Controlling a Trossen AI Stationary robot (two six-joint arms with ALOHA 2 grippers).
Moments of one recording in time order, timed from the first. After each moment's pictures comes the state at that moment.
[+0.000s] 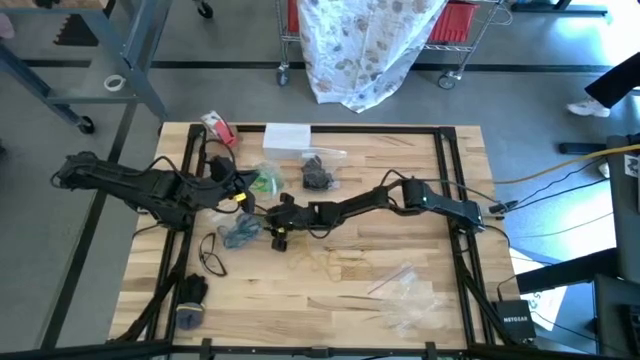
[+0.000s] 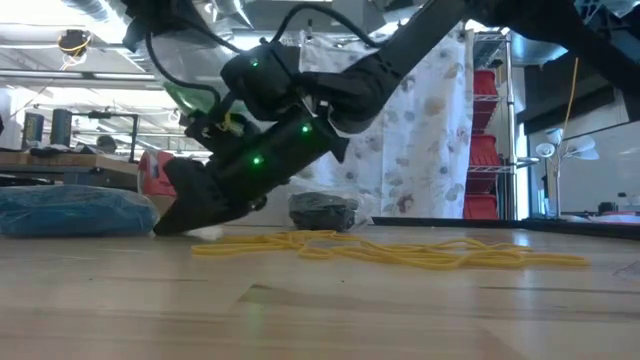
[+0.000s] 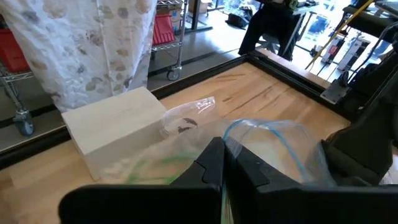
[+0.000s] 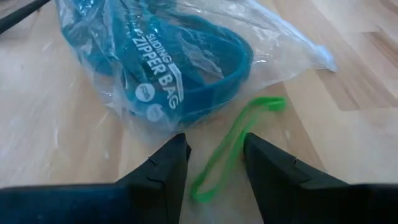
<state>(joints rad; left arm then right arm) -0.22 0.89 0.80 -0.44 -0.87 -0.62 0.04 2.48 1.65 0.20 0.10 0.07</state>
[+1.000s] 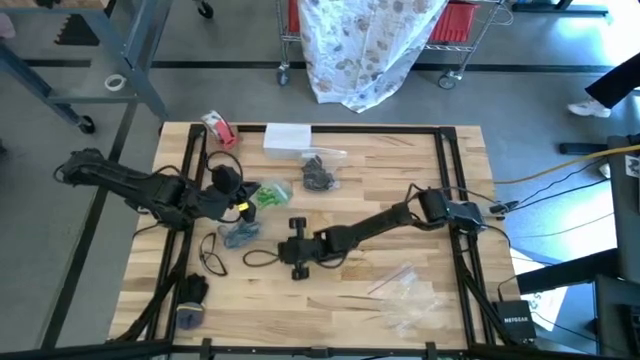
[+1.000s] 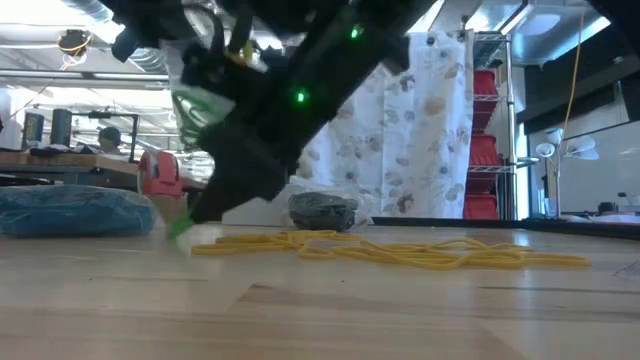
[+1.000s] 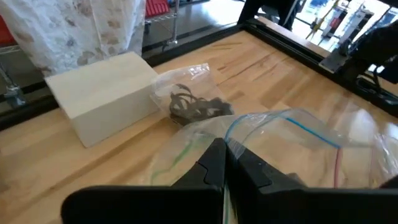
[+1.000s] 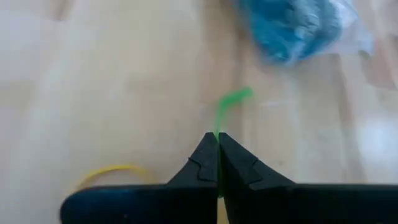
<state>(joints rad) -0.29 0.94 0.79 -0.54 -0.84 -0.77 0.25 2.30 1.65 -0.21 0.32 -0.05</state>
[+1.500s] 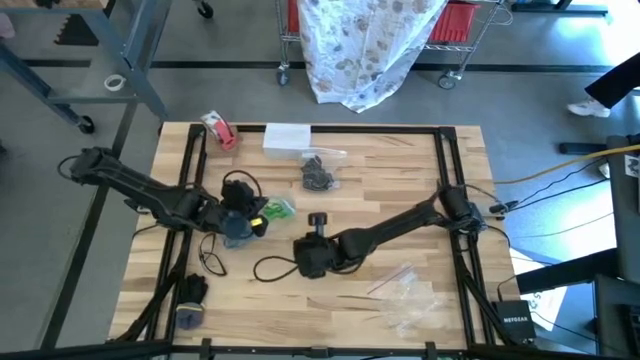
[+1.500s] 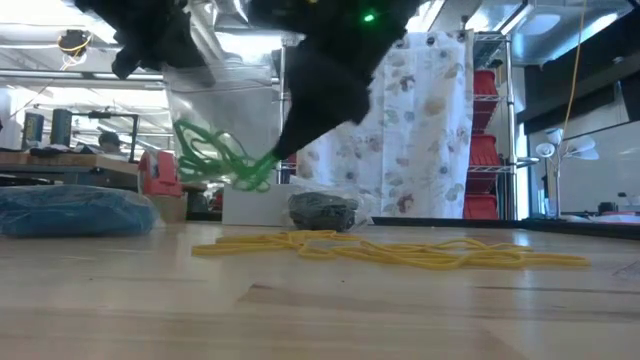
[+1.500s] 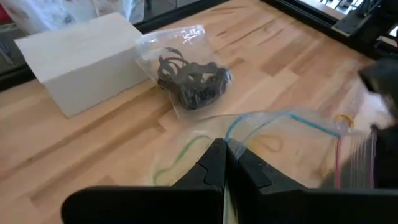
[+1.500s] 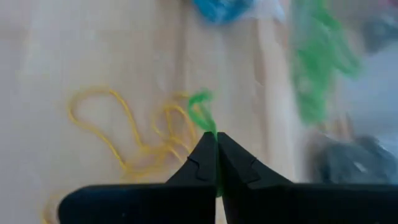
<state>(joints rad) -0.36 1.12 0.79 -0.53 -0.84 -0.90 0.34 2.12 1.63 -0.58 0.56 0.07</state>
